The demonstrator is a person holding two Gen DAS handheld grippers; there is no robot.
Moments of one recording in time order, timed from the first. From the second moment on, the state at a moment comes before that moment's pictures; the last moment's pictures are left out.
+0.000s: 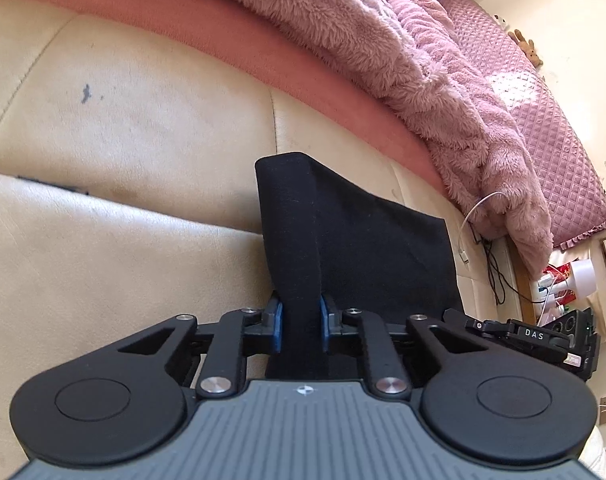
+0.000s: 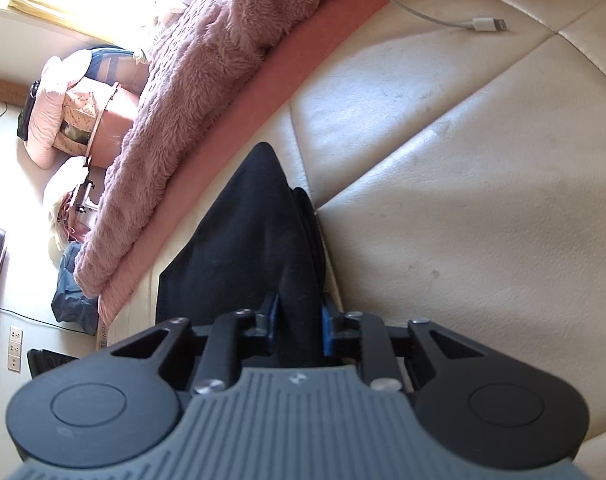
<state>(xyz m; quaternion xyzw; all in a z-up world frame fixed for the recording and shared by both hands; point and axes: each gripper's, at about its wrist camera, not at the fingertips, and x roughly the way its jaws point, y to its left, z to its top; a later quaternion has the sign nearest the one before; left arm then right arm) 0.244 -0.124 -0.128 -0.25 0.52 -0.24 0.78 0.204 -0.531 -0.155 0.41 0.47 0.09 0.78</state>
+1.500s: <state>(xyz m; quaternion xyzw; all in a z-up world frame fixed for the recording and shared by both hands) 0.294 0.195 -0.074 -0.03 0.52 -0.03 0.85 0.310 -0.125 -0.122 0.19 0.49 0.17 0.84</state>
